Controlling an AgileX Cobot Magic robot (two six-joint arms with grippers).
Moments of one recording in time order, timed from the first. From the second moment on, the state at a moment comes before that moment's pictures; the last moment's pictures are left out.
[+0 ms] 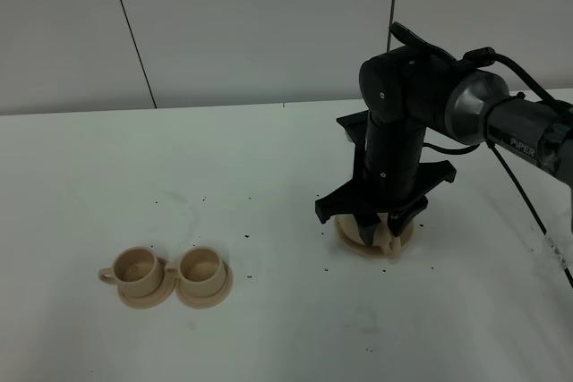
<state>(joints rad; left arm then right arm) 0.00 -0.01 -0.51 0.00 1.04 -0.05 0.53 2.23 -1.85 0.07 1.22 0.08</state>
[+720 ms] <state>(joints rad) 0.00 -0.01 -0.51 0.00 1.04 -0.05 0.53 2.23 -1.85 -0.01 1.22 0.08</state>
